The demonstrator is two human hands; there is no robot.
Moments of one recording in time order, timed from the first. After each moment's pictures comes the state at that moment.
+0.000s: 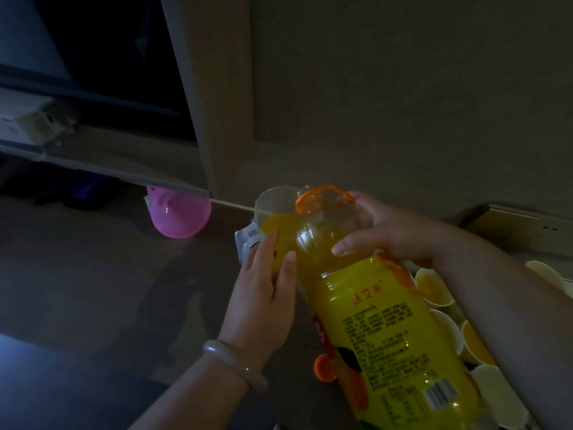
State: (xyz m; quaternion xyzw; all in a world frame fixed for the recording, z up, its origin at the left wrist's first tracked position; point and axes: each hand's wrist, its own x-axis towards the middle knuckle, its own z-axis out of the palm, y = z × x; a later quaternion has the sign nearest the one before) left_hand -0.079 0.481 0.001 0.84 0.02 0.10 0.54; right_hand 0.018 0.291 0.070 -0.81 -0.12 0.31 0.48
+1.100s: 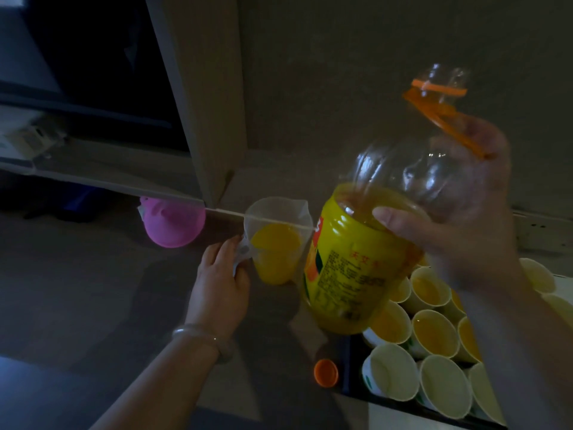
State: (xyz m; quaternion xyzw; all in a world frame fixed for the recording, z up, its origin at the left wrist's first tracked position) left_hand -0.054 0.531 -0.030 0.90 0.07 0.11 0.41; right_hand -0.032 0.284 0.100 -0.70 -0.24 -0.18 0.65
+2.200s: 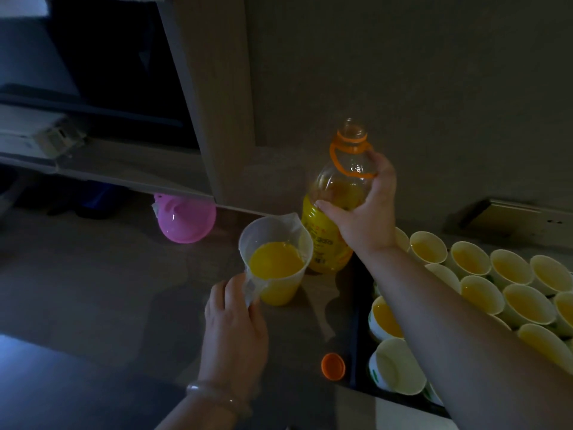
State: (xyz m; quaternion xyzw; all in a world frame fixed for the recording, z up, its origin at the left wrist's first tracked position) left_hand -0.119 0.506 -0.034 0.90 0.11 0.14 0.39; right_hand 0.042 0.328 0.007 -0.83 -0.09 -0.28 0.48
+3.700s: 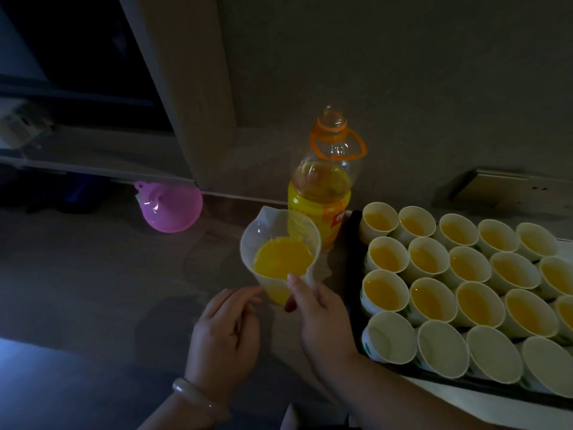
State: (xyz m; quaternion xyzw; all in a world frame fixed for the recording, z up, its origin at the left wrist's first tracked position) left_hand -0.133 0.516 -0.052 0.87 -0.09 0.22 0.43; right_hand -0.115 0.376 -0.021 -0.70 0.12 0.03 0.70
